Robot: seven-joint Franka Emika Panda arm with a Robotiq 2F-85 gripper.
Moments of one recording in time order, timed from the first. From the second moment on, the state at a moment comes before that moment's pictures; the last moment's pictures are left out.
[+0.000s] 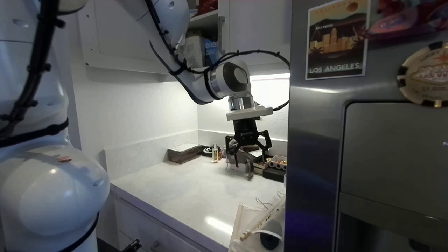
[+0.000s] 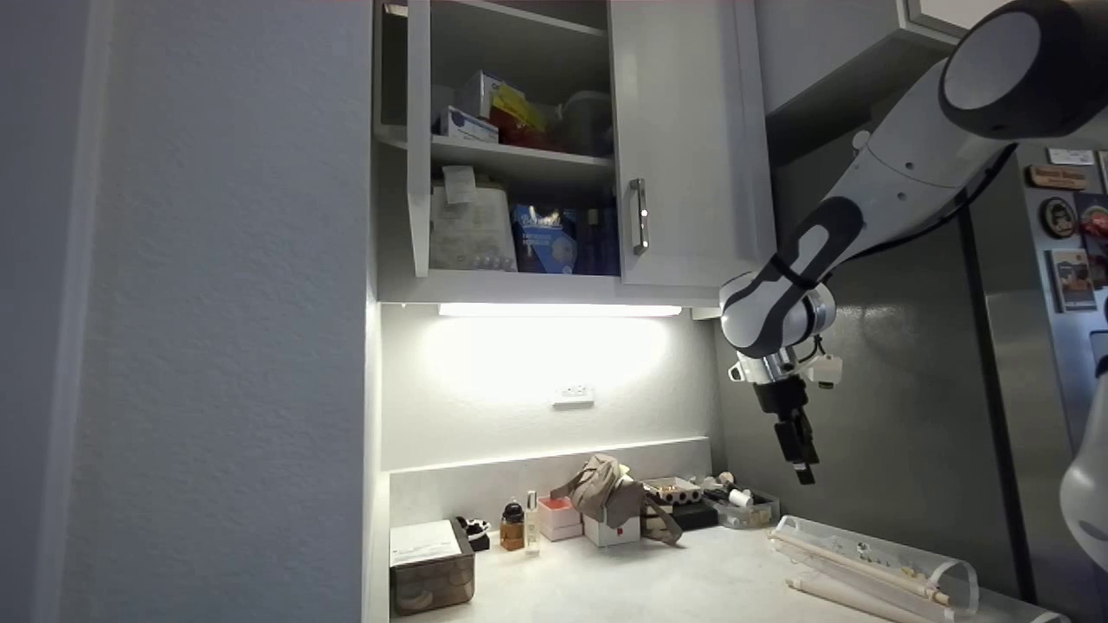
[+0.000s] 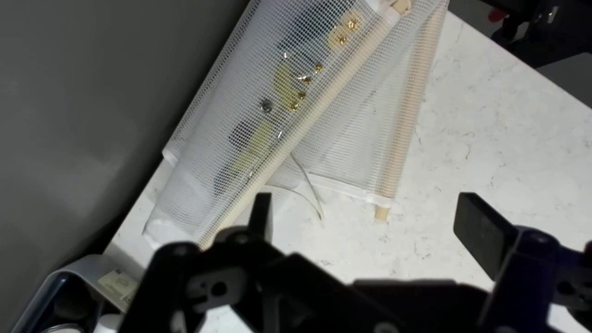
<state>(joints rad) -0.12 -0.13 -0.21 -2.30 -0.35 2.10 -0.61</state>
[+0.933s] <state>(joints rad) -0.18 0.00 -0.21 -2.38 -0.35 2.43 -0.65</state>
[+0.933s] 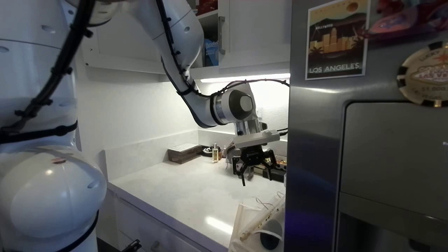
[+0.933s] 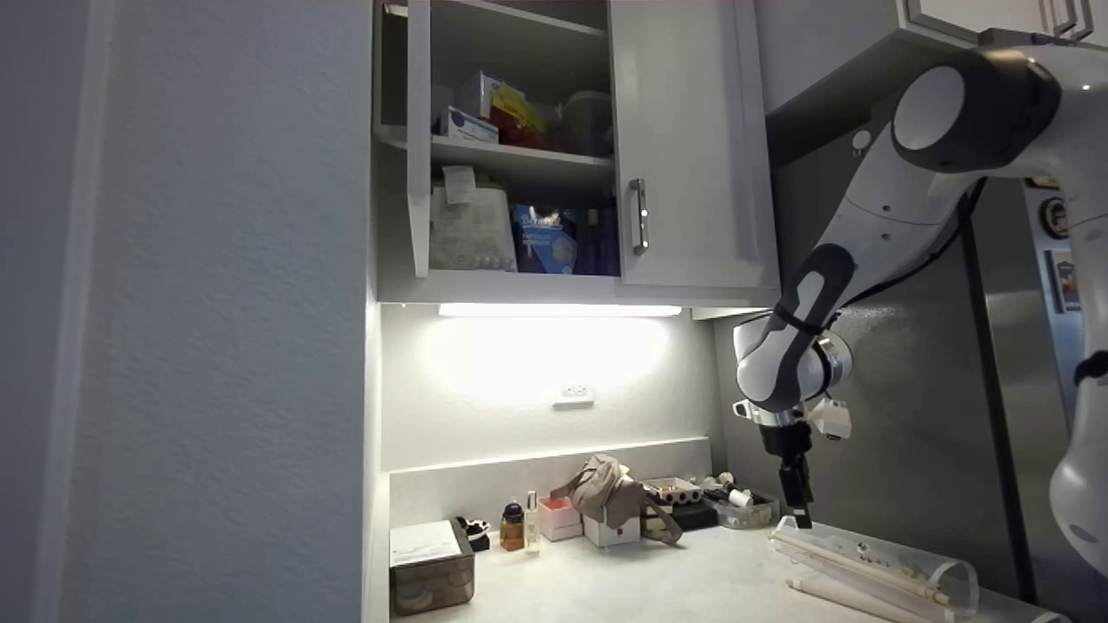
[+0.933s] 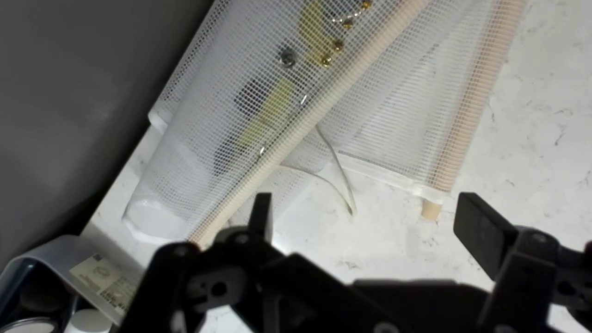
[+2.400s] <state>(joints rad) -0.19 0.14 -0.20 -2.35 -0.35 2.48 -0.71</state>
